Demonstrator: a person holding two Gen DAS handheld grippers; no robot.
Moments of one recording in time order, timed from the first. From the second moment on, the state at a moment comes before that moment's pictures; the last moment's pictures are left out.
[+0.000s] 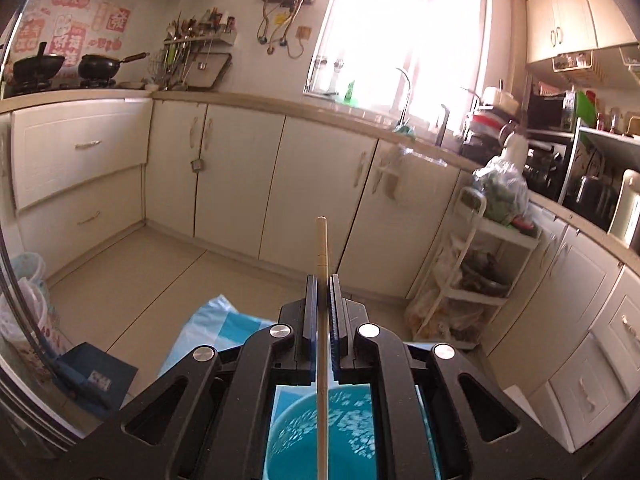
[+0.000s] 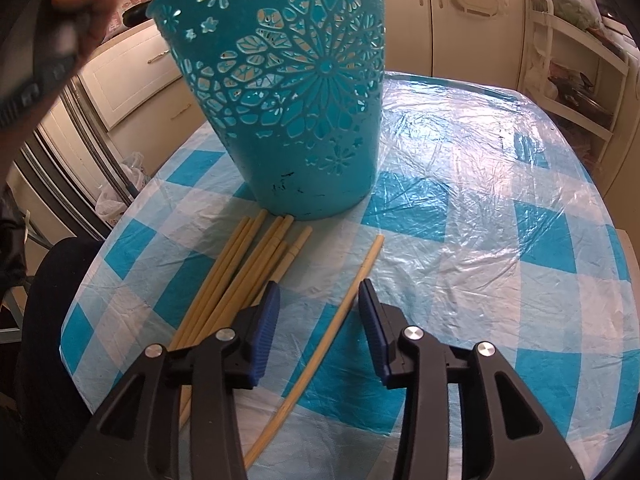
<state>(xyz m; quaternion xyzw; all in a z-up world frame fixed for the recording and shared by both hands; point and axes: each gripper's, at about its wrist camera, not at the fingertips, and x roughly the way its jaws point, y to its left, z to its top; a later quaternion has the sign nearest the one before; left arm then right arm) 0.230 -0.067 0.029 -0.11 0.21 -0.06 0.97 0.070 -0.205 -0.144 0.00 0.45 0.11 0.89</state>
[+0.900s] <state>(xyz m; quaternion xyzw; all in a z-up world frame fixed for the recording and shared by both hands) 0.181 -0.011 0.004 -0.10 0.25 -0.05 0.96 0.061 -0.213 -0.141 0.02 0.46 0.10 0.88</state>
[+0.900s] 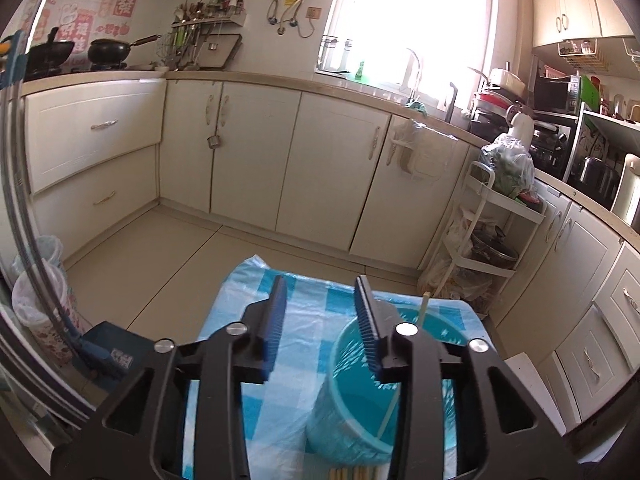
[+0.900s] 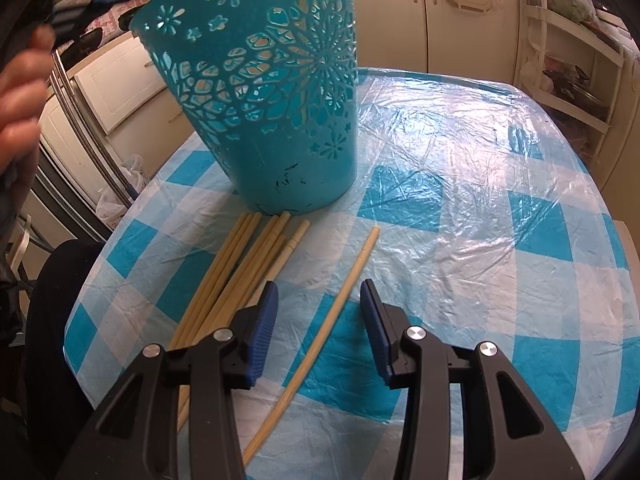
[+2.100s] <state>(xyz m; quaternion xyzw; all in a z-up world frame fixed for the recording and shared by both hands) 0.150 0.051 -0.131 -0.08 0.38 -0.02 0.92 0.011 -0.284 -0.049 0.24 0.36 0.14 0.89</state>
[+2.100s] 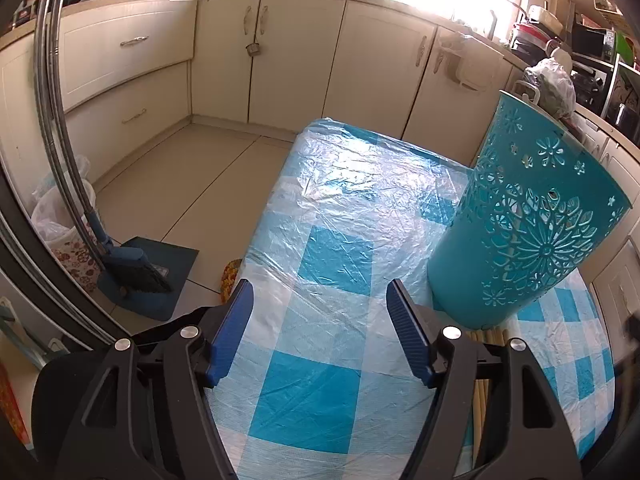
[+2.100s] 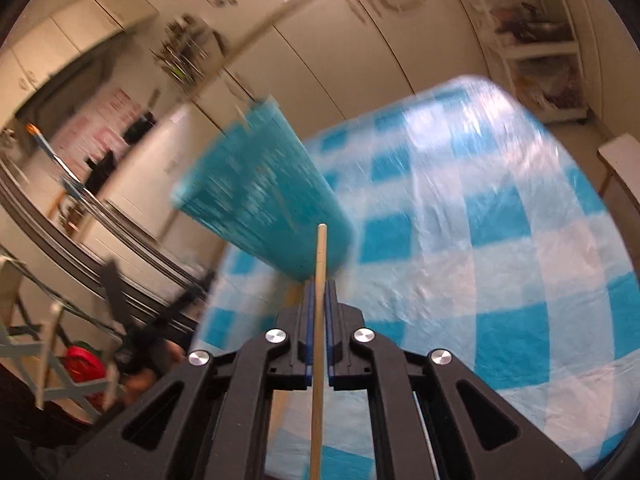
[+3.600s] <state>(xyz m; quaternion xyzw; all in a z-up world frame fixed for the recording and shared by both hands) 0.151 0.053 -0.135 -0.10 0.38 -0.01 0.92 0.031 -0.206 -0.028 0.10 0.29 0.06 0.95</state>
